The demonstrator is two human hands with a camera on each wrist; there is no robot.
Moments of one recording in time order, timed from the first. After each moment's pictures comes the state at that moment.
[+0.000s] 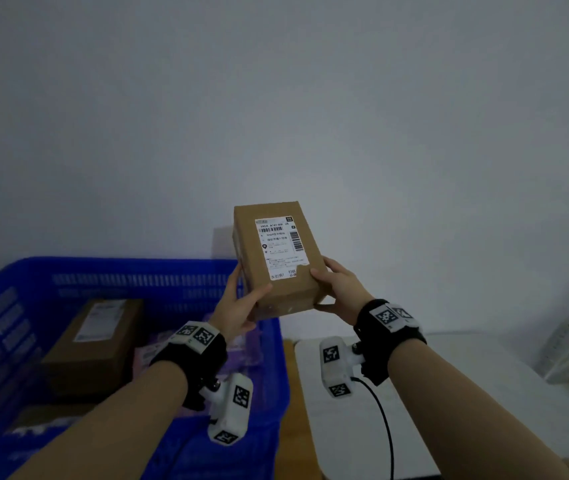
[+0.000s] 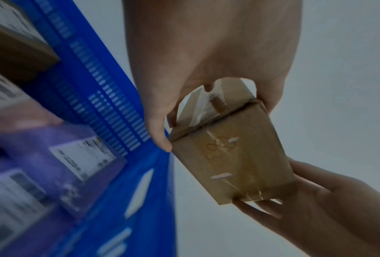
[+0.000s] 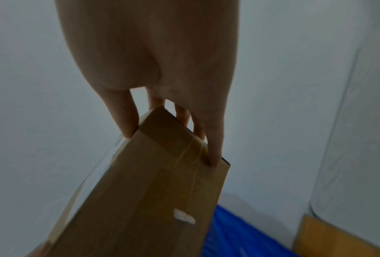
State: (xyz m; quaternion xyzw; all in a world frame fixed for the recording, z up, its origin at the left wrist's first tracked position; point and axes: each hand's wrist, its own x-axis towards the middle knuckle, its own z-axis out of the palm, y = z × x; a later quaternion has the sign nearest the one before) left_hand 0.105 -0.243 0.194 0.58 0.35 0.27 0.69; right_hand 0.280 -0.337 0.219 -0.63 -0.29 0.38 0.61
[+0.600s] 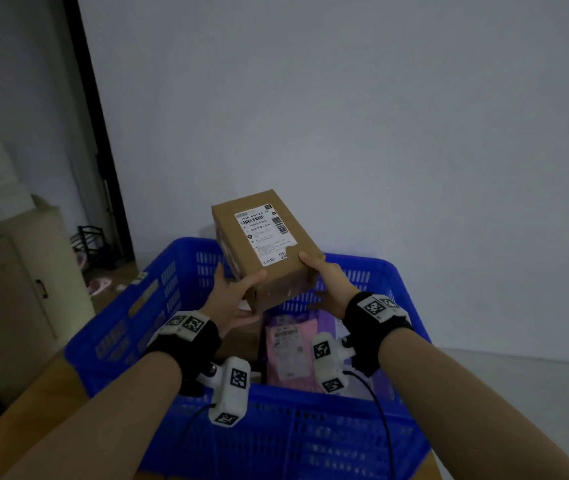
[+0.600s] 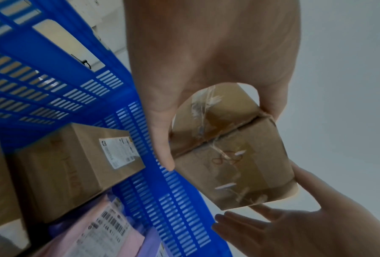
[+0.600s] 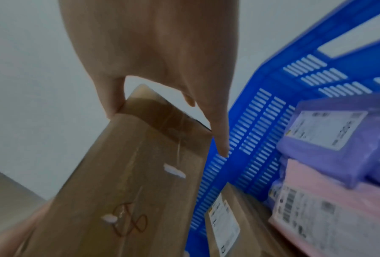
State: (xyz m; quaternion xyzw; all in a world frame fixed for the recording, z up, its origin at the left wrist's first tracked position) left_hand -0.132 -0.131 0.194 0.48 0.42 0.34 0.70; right_hand 0.050 -0.177 0.210 -0.63 -0.28 0.47 0.55
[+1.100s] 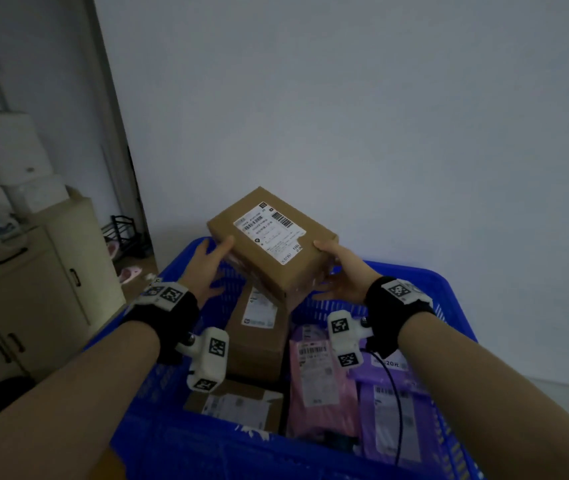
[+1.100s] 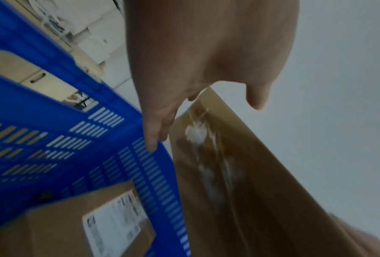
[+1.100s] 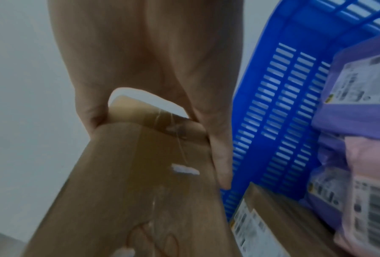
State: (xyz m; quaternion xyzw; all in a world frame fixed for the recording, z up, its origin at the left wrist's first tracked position) left_hand -0.156 -0.027 0.207 0.49 0.50 0.40 0.60; right_hand 0.071 -0.098 0.216 -0.59 -0.31 0.56 0.50
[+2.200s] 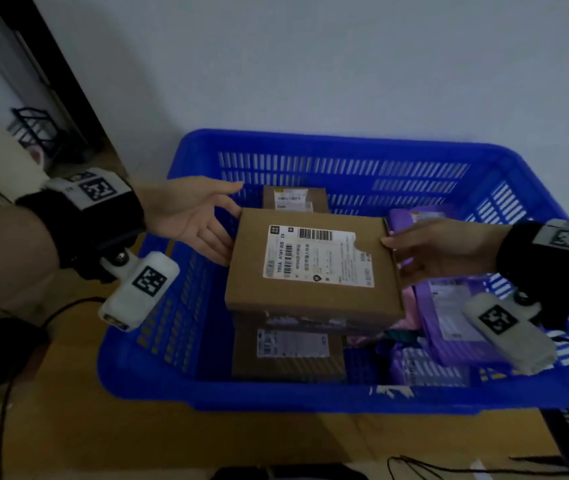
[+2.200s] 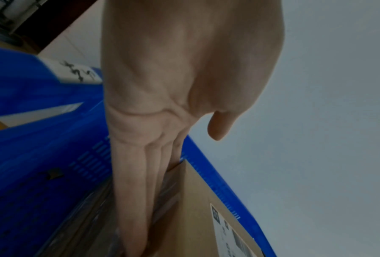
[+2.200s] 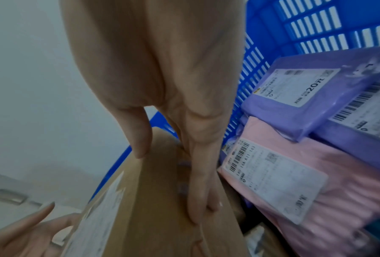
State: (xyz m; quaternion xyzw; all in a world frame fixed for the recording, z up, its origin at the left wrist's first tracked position) left_hand -0.233 0.090 0.182 0.58 0.45 -0.15 0.66; right_hand 0.052 -0.115 0.152 -0.64 -0.25 0.67 0.28
